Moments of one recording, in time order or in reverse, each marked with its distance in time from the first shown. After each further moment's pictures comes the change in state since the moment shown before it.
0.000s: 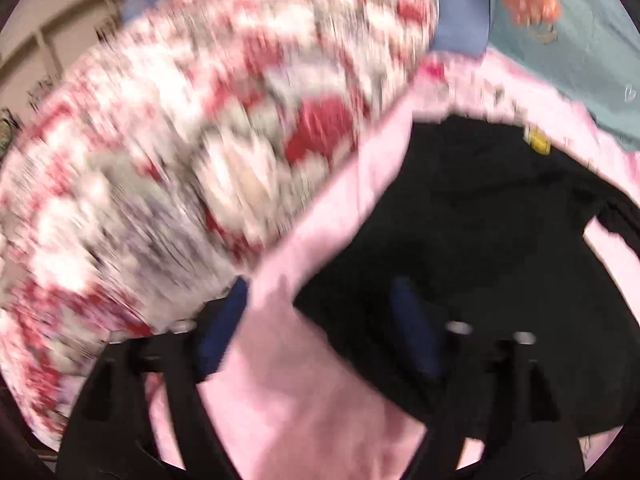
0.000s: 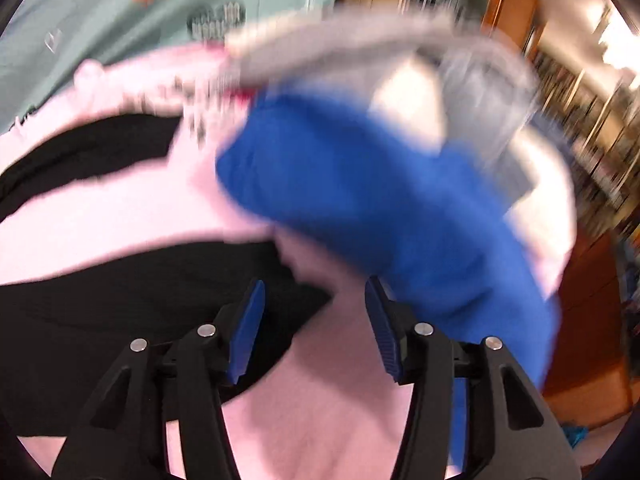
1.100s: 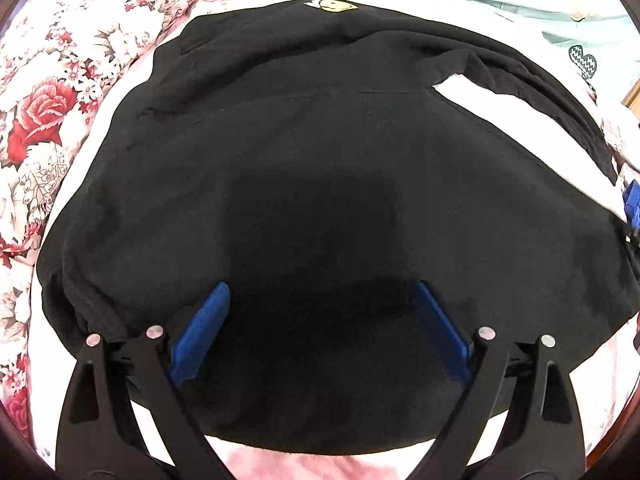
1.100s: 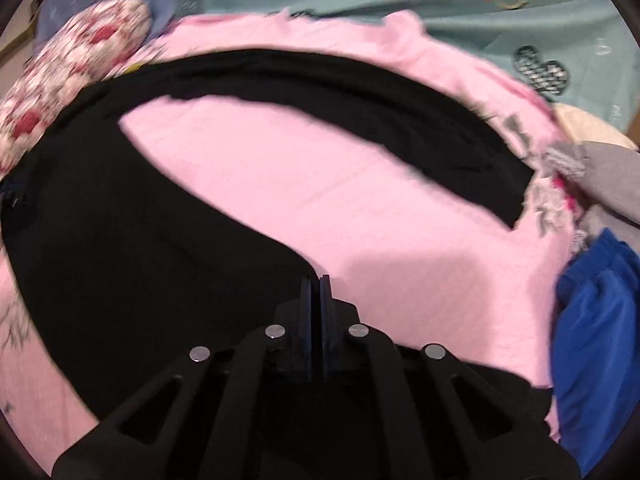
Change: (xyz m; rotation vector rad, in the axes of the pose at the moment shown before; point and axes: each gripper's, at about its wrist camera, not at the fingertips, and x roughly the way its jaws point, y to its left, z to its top) left arm 0.047 -0.151 -0.039 0.330 0.241 -0.346; right arm 0.035 0.163 0.010 -0.604 0.012 0.687
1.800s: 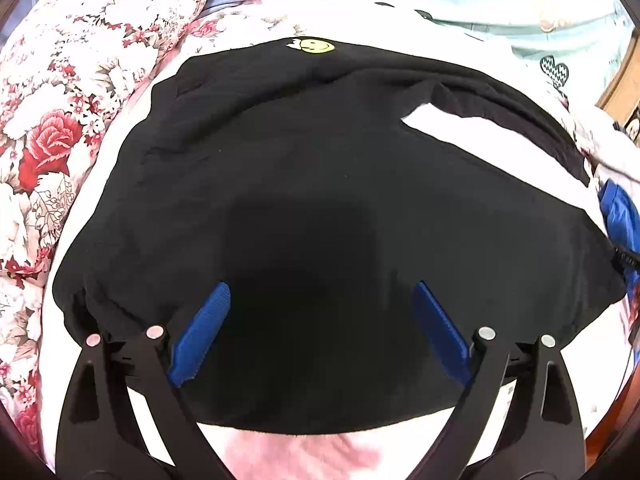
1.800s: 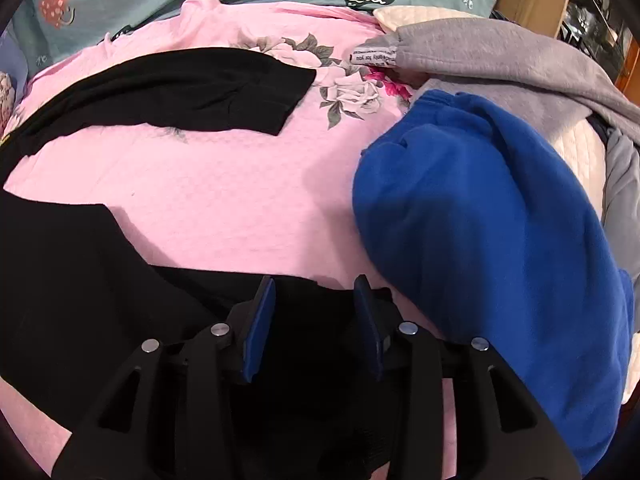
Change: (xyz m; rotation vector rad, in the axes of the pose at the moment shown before) left arm -0.028 -0.004 -0.008 0.047 -0.092 -0.060; right arm -0.015 -0.104 -0.054 0.330 0.113 -0.276
